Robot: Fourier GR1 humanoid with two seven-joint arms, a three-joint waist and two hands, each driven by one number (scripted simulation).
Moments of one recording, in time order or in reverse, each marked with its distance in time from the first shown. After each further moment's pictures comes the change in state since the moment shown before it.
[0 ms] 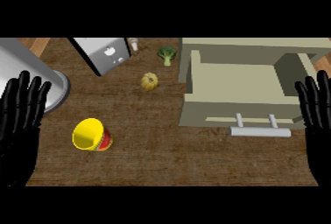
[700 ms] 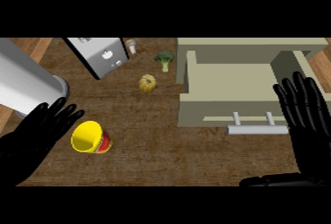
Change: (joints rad) left arm 0.018 0.217 0.005 0.151 0.670 -0.569 0.013; right arm -0.012 0.005 0.045 0.005 -0.102 0.067 0.074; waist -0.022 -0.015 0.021
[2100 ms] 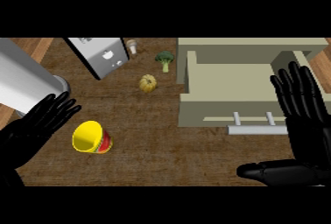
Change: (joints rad) left arm -0.067 -0.039 0.152 0.234 0.011 -0.200 0.117; right arm -0.075 0.012 -0.028 0.058 0.001 0.004 0.017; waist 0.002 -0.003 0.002
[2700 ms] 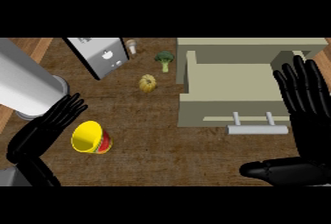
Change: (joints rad) left arm -0.069 -0.058 0.074 0.310 -0.355 -0.090 -0.263; right arm -0.040 -0.013 -0.014 -0.023 -0.015 -0.004 0.058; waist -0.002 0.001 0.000
